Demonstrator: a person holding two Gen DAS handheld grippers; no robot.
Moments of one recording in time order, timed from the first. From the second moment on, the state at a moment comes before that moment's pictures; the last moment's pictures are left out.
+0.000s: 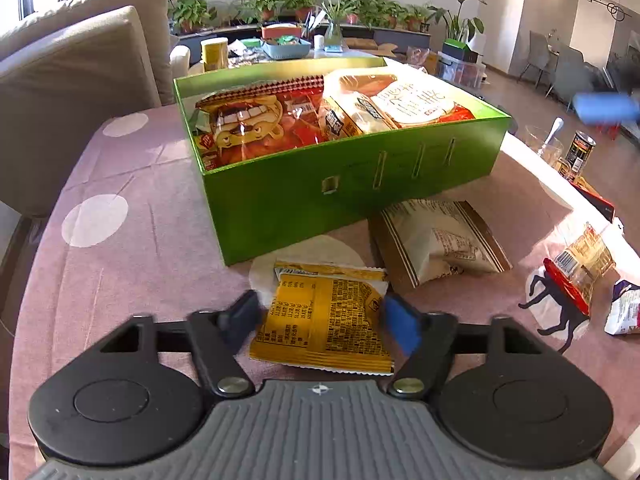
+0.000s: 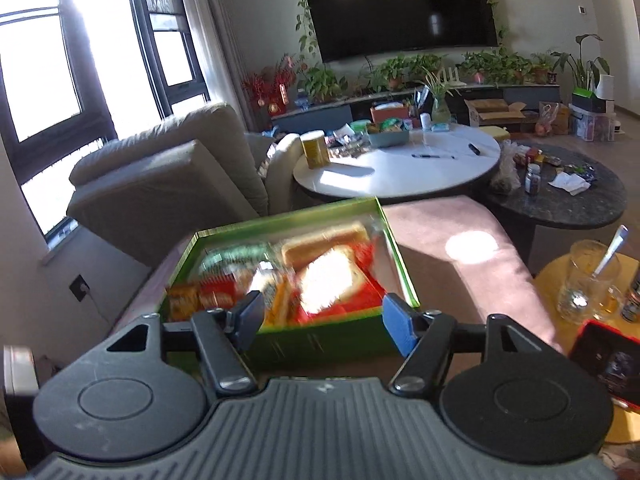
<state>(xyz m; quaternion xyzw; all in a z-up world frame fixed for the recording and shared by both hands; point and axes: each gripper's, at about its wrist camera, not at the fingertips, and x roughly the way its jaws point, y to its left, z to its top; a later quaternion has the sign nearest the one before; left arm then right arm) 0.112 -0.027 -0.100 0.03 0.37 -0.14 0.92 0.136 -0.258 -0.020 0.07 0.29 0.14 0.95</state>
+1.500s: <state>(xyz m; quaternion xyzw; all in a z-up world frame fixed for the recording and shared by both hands) 0.060 -0.034 -0.058 0.01 0.31 -0.12 0.94 0.060 -0.271 -0.064 0.01 0.26 0.17 0.95</state>
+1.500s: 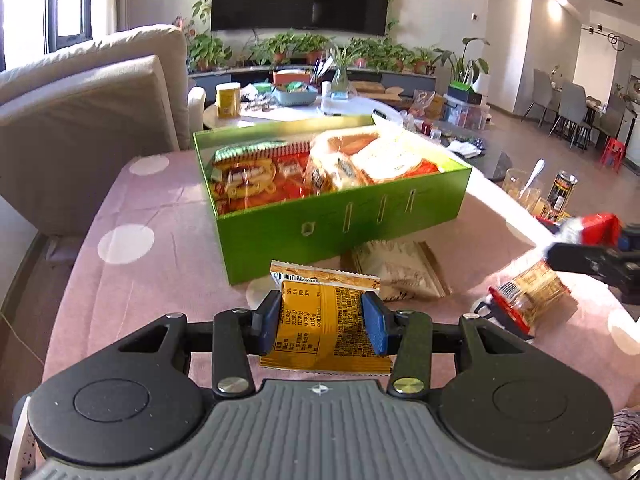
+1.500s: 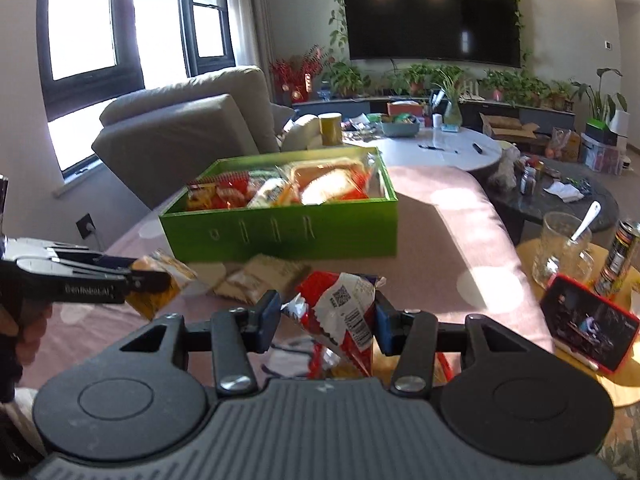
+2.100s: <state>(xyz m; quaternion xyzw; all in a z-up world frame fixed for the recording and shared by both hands) 0.075 -0.031 -0.031 0.00 0.27 -0.12 0.96 0.104 -0.232 -0.031 0.02 0.22 0.22 0.95</state>
